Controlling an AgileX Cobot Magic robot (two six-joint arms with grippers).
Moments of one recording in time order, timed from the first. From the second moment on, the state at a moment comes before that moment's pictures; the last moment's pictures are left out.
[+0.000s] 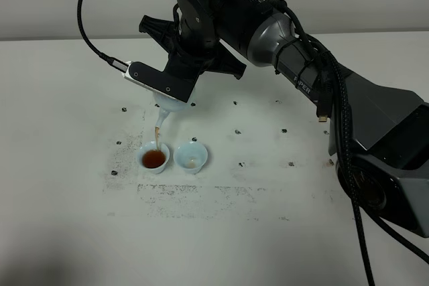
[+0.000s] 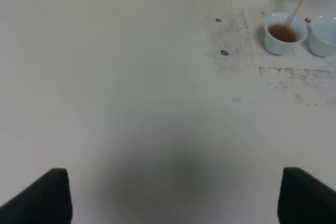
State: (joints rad) left arm 0.03 0.00 -0.46 -0.13 1.07 0.04; right arm 0.67 2.44 -2.41 -0.14 1.11 -2.05
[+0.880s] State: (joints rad) left arm 0.03 0.00 -0.46 -0.13 1.07 0.04; right arm 0.66 2.44 -2.53 0.07 1.23 -1.92
